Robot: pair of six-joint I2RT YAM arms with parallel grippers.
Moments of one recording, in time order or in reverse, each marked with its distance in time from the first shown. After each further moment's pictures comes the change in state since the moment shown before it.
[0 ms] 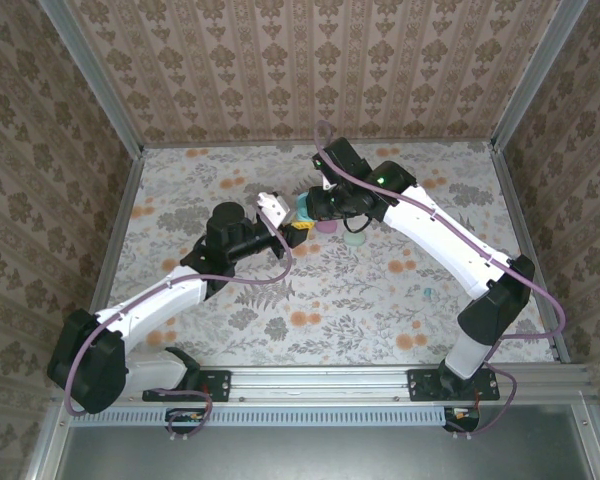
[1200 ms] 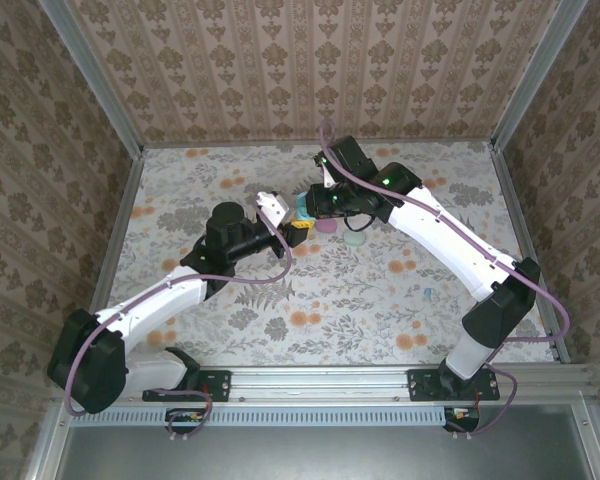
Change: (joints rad) left arm 0.000 0.000 0.000 0.009 0.000 -0.021; right arm -0.020 -0.029 -0.047 0.079 -0.075 -0.002
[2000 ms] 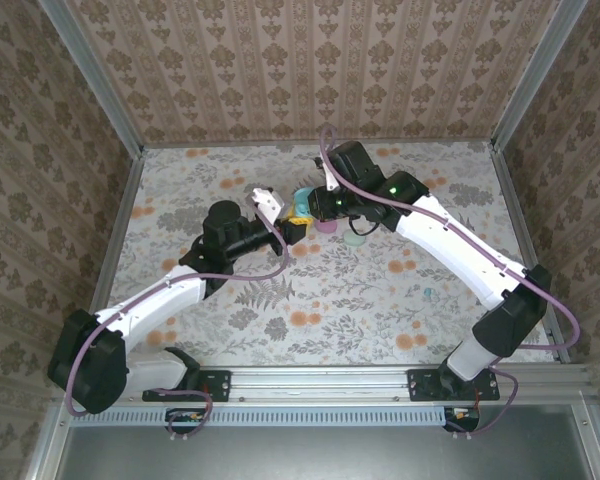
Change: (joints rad) left arm 0.021 0.000 0.000 0.042 0.036 -0.068; right arm 0.004 -0.075 -0.103 0.109 0.021 -0.103
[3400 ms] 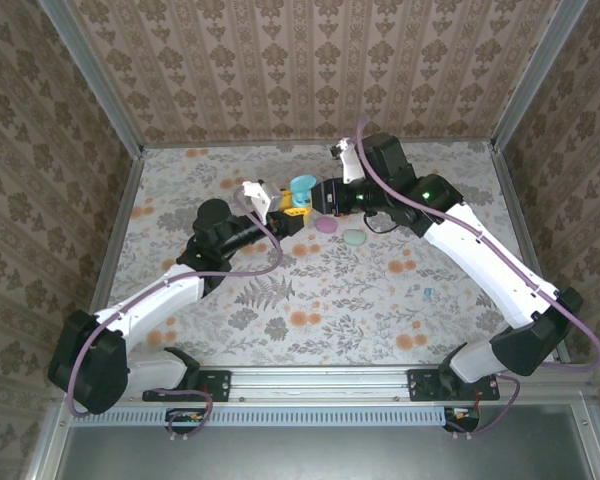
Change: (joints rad) left arm 0.032 0.000 0.000 0.175 0.083 -0.076; right arm -0.074 -0.136 -0.050 0.081 -0.246 0.050
